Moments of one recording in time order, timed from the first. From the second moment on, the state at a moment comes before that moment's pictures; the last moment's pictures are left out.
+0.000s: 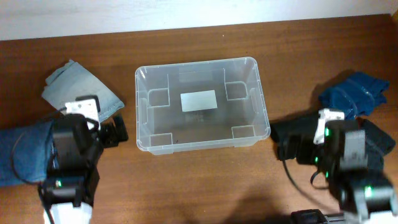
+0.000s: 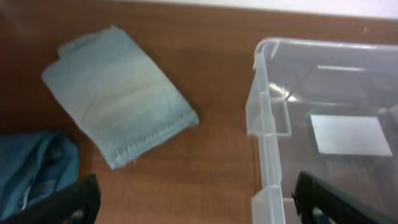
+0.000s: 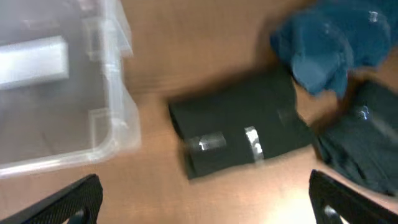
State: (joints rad) left arm 0.01 0.97 0.89 -0.57 -0.04 -0.07; right arm 0.01 0.83 1.00 -1.10 0.12 0.14
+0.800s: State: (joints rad) left arm 0.01 1.04 0.94 -0.60 -0.04 -0.07; right arm -0.92 1.18 0.59 -0.73 -0.63 -0.03
